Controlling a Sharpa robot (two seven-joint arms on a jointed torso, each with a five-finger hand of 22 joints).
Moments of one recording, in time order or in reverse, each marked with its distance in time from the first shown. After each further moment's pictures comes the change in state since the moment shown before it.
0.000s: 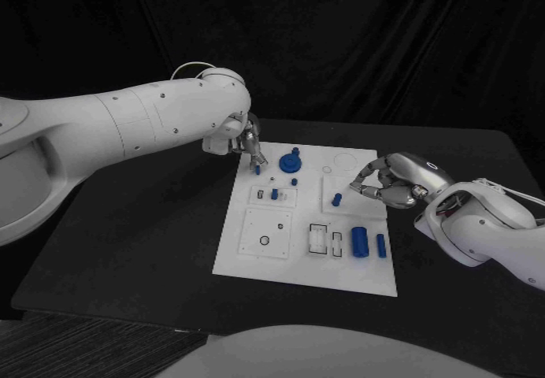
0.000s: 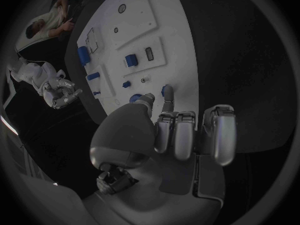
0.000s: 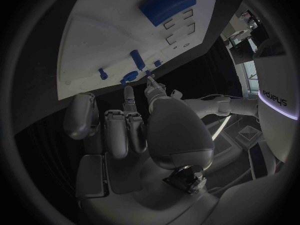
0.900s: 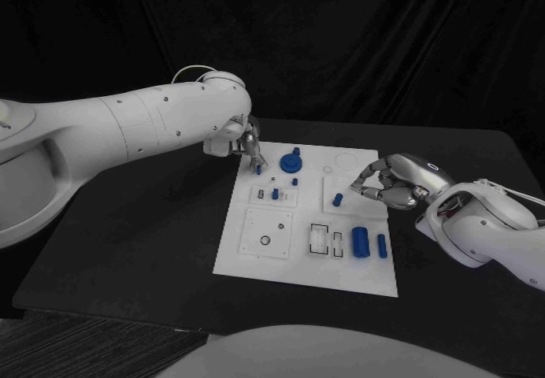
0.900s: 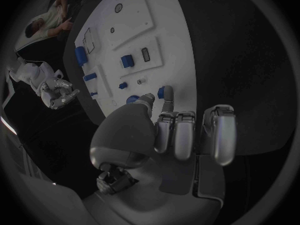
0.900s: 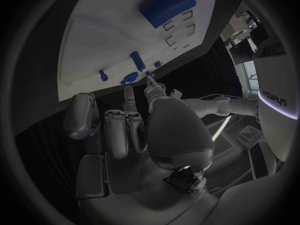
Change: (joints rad) left arm -0.013 0.004 0.000 -0.017 -0.009 -0.008 0.002; left_hand 0.000 0.000 0.000 0.000 0.000 0.004 -0.004 0.000 0.000 0.000 0.000 0.000 0.000 0.000 0.000 0.000 0.000 0.000 0.000 0.000 0.000 0.000; right arm 0.000 0.000 0.000 -0.001 0.000 0.010 -0.001; right_hand 0.006 -0.006 0.000 0.000 0.000 0.000 0.000 0.005 0.000 0.000 0.000 0.000 0.000 0.000 0.000 0.000 0.000 0.000 0.000 0.000 0.000 0.000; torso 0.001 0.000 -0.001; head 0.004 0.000
